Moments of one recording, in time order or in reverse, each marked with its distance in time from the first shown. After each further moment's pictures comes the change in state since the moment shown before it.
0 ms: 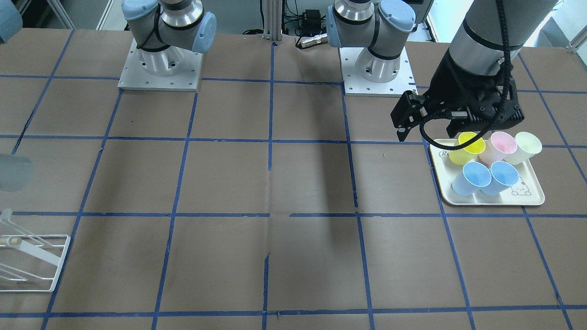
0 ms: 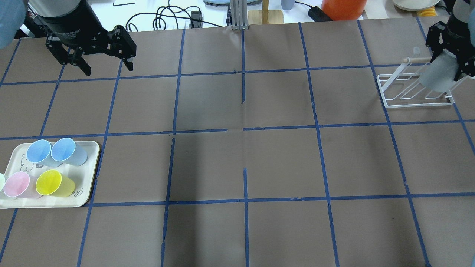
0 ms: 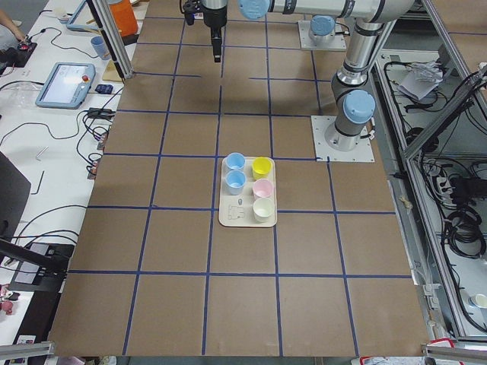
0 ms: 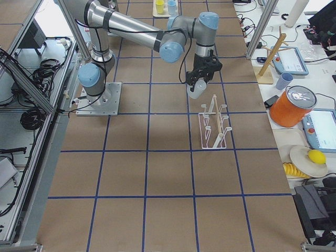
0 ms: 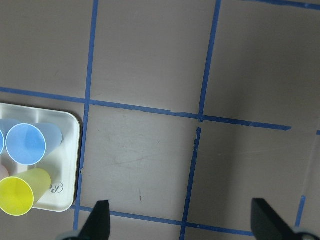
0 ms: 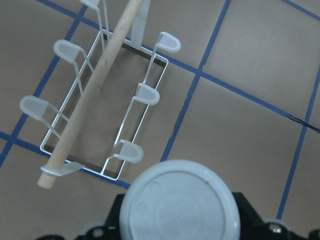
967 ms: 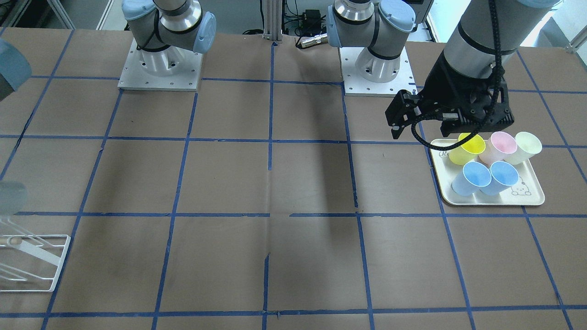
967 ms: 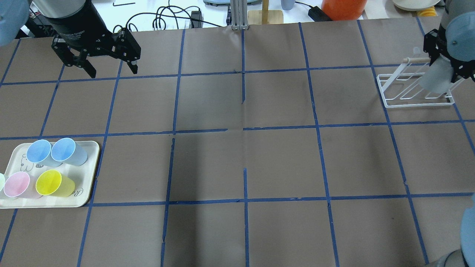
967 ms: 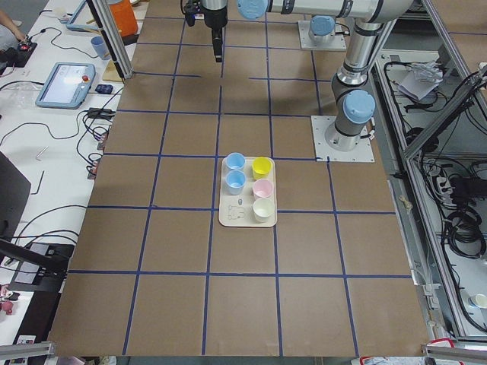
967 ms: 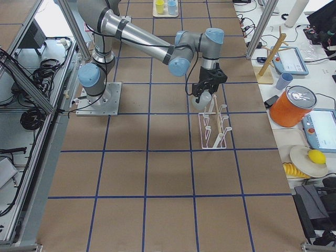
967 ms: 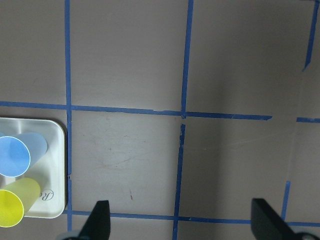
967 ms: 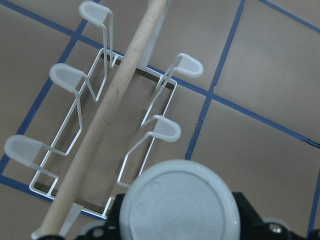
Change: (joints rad) left arm -0.005 0.001 -0.004 -0.020 -0.005 0.010; right arm -0.002 0.107 0.006 -0.128 -0.060 0.001
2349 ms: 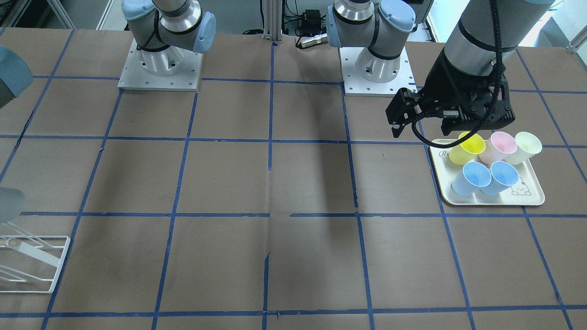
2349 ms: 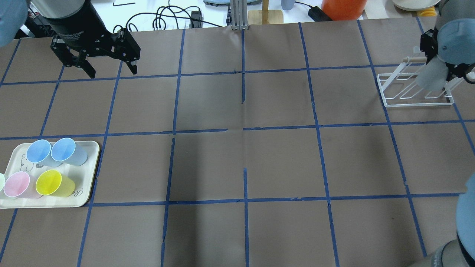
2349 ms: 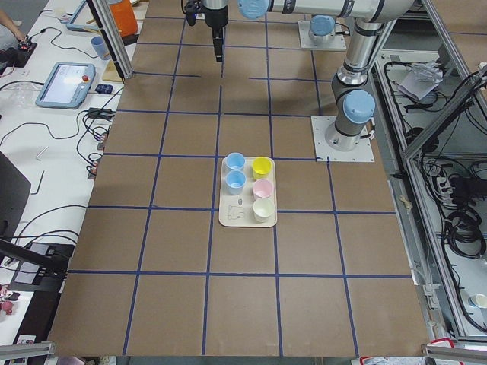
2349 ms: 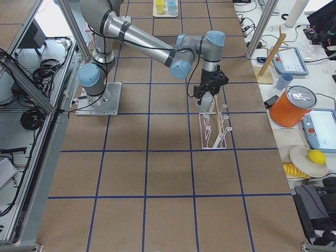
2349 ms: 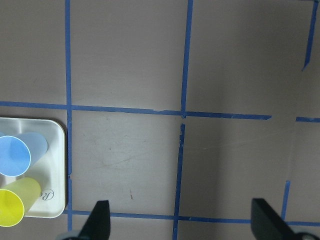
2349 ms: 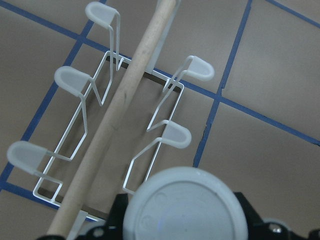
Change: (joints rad) left arm 0.001 0.006 -0.003 -0.001 0.001 0.002; right arm 0.000 0.022 0.000 -0.033 0.001 0.005
